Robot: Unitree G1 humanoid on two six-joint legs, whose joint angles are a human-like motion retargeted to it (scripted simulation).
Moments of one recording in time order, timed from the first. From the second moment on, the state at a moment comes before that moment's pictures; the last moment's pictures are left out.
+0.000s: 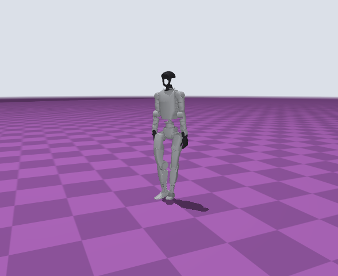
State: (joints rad) left arm 0.02 0.10 0.19 1.55 0.27 0.20 -0.24; right arm -0.01 -0.10 0.07 1.45 -0.47 0.11 0.25; waist -0.13 0.01 -0.09; left_leg -0.09 -0.13 0.36 0.10 -0.30 0.15; right_leg -0.01 -0.10 -0.35 0.06 0.01 0.05
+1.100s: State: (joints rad) left arm 0.02 0.07 0.16 1.55 0.28 0.20 -0.24; right arm -0.03 -0.10 0.06 1.45 -0.45 0.11 0.26; waist -0.16 0.04 -0.11; left_leg -0.09 -0.08 0.37 0.03 -0.27 0.10; right_leg -0.04 -0.03 -0.39 0.03 0.02 0.02
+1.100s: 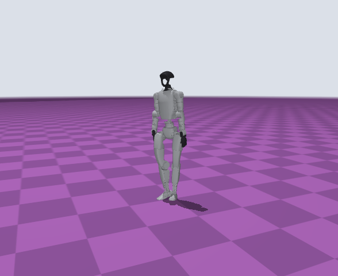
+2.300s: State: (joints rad) left arm 0.02 0.07 0.17 1.55 0.27 0.20 -0.24; right arm -0.03 -0.10 0.07 1.46 -0.44 0.11 0.26; waist -0.18 0.03 -0.12; left_leg -0.08 -0.08 0.36 0.02 -0.31 0.10; right_leg -0.04 -0.04 -0.39 0.04 0.02 0.03
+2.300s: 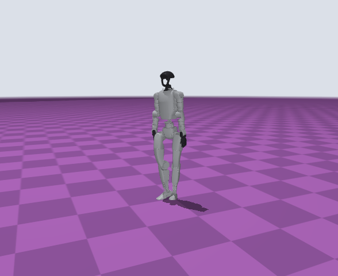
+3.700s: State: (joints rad) left arm 0.01 0.06 0.28 1.47 0.06 0.16 -0.18; right arm -0.03 -0.16 0.01 1.49 -0.44 0.11 0.24; waist -0.19 -0.02 0.02; left_leg -0.58 0.03 0.34 0.29 -0.43 0.09; right_leg -0.03 -0.06 -0.43 0.04 0.06 -0.06
